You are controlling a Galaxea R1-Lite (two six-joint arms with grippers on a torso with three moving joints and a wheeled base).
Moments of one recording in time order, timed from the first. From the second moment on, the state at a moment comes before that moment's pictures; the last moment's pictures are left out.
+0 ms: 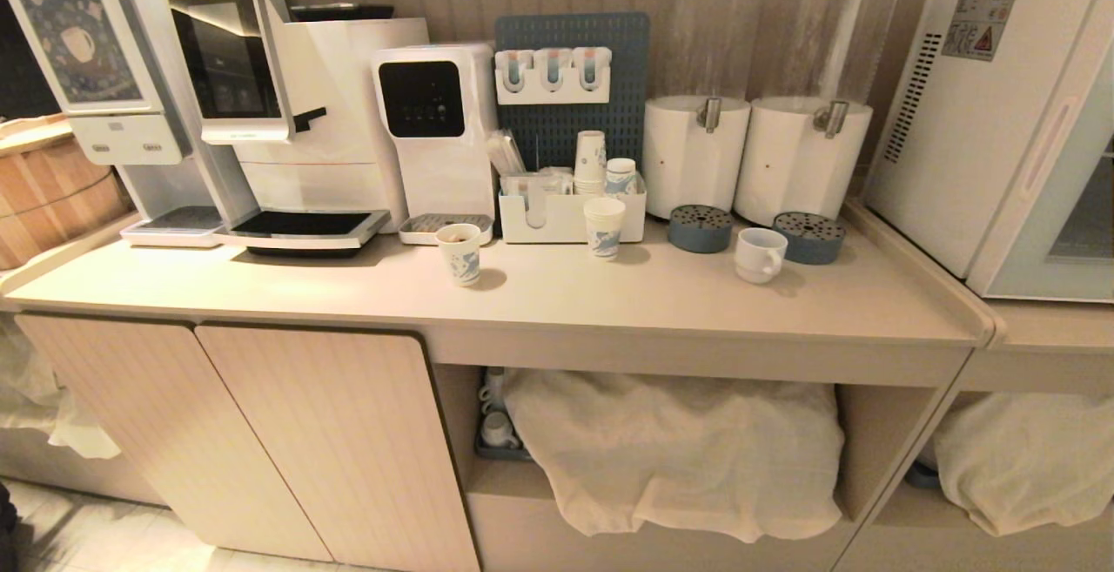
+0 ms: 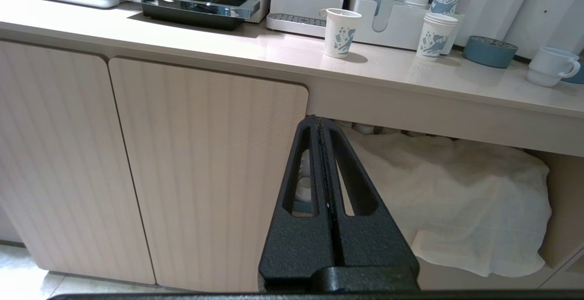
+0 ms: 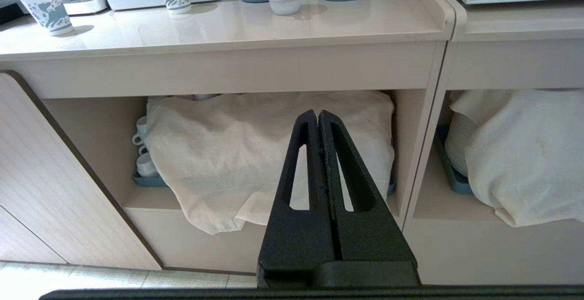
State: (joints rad) left arm 0.00 0.00 0.00 -0.13 -0.01 -0.16; right arm 0.00 0.00 0.00 -0.01 0.00 0.04
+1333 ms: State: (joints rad) left arm 0.00 0.00 0.00 -0.13 -0.01 -0.16; right arm 0.00 0.00 0.00 -0.01 0.00 0.04
